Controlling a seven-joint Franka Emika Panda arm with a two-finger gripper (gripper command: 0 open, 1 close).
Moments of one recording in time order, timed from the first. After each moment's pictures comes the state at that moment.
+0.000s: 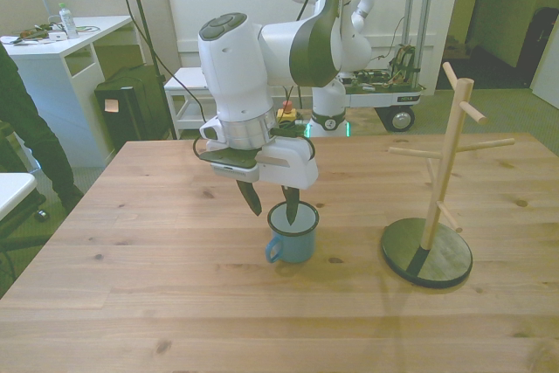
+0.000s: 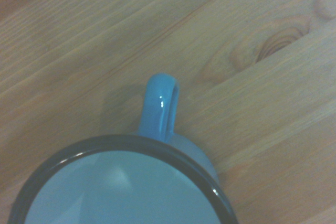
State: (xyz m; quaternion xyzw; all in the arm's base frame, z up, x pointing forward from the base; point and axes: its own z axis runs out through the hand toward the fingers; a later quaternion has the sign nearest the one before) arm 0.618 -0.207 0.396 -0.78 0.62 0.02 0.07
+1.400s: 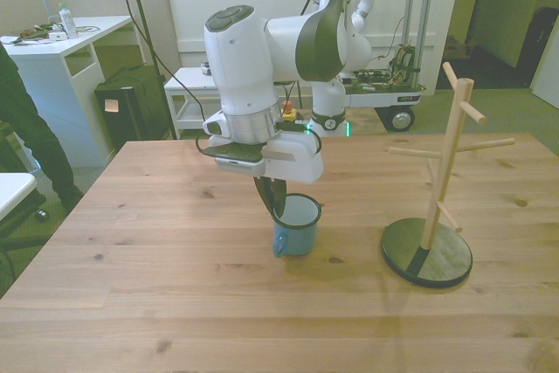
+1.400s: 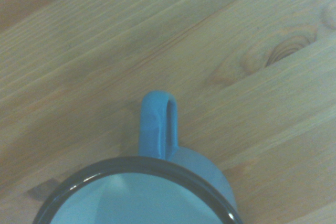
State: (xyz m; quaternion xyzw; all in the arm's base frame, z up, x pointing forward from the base) arm 0.611 -0.197 0.417 -0.80 0.60 0.00 0.07
